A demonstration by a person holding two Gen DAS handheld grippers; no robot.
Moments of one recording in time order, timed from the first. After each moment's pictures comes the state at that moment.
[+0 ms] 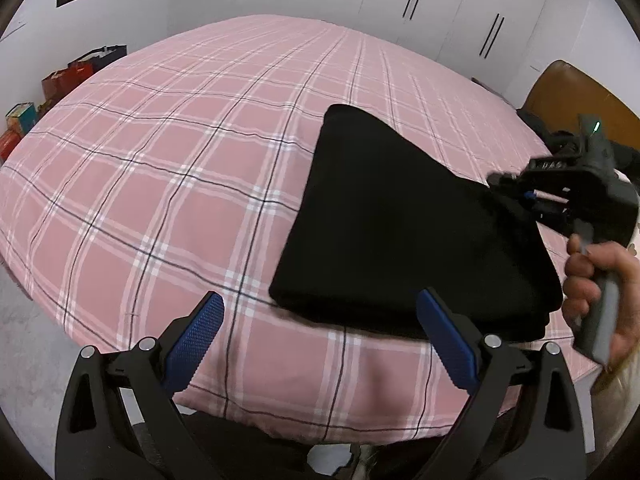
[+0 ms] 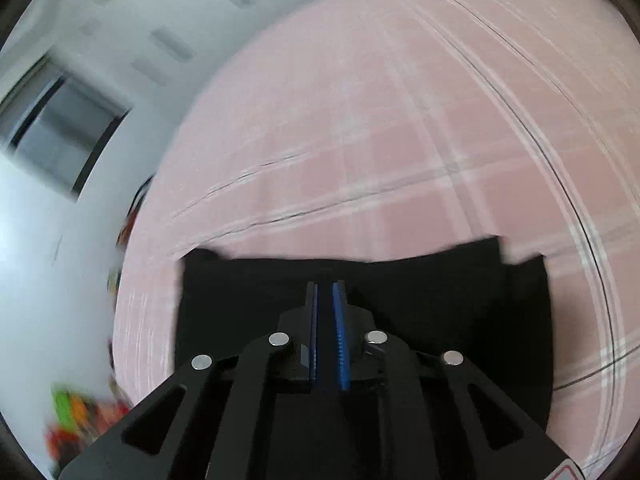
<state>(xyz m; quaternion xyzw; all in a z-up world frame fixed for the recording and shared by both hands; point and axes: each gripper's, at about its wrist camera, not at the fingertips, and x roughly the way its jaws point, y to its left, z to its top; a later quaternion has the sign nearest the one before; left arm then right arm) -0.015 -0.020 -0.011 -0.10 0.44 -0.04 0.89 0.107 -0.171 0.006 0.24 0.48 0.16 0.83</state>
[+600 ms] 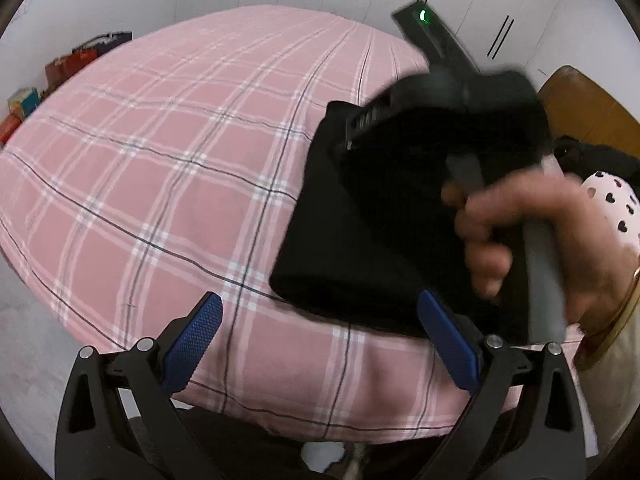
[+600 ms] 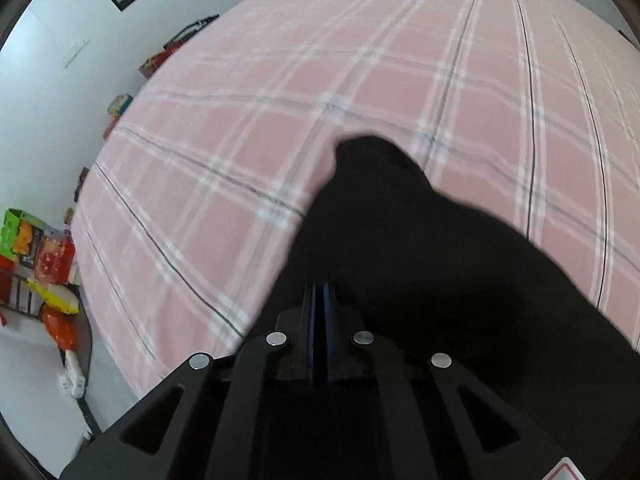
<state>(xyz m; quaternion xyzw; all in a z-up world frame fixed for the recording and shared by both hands) -0.015 -0.015 -0.017 -0.11 0.45 -0.03 0.89 0.150 0.003 0.013 0.05 0.55 0.26 0.79</state>
